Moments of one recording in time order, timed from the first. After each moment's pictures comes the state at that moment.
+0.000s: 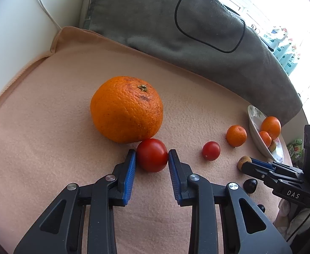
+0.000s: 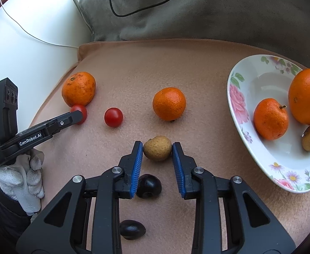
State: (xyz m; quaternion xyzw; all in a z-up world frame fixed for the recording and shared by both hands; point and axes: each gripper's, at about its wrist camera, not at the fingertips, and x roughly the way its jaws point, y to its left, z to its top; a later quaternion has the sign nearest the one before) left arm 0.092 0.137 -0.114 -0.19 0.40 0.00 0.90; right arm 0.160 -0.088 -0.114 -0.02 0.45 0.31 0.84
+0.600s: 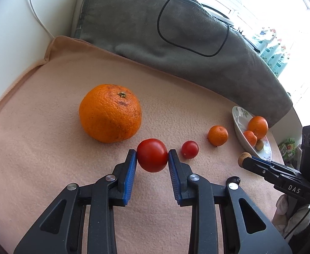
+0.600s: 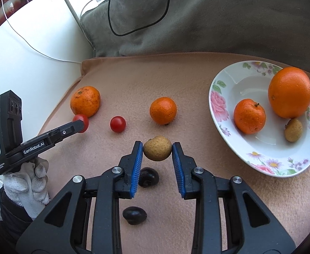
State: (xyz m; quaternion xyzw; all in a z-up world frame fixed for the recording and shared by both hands) left arm 0.079 0.121 -0.094 -0.19 0.39 -0.03 0.90; right arm 0.139 -0.119 -0.097 0.02 0.42 0.30 0.86
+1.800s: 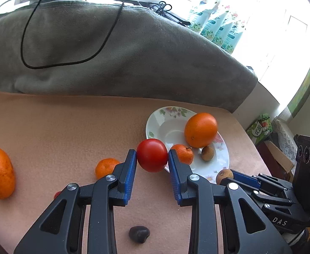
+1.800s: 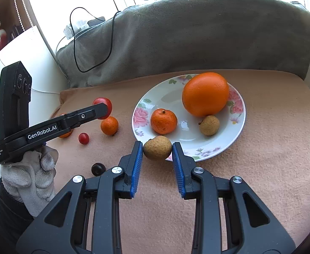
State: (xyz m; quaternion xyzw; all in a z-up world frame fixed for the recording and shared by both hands) left arm 0.156 -0.021 -0.055 -0.12 0.38 -0.17 0.90; right arm 0.131 -0.221 -0.076 0.06 0.38 0.22 0.90
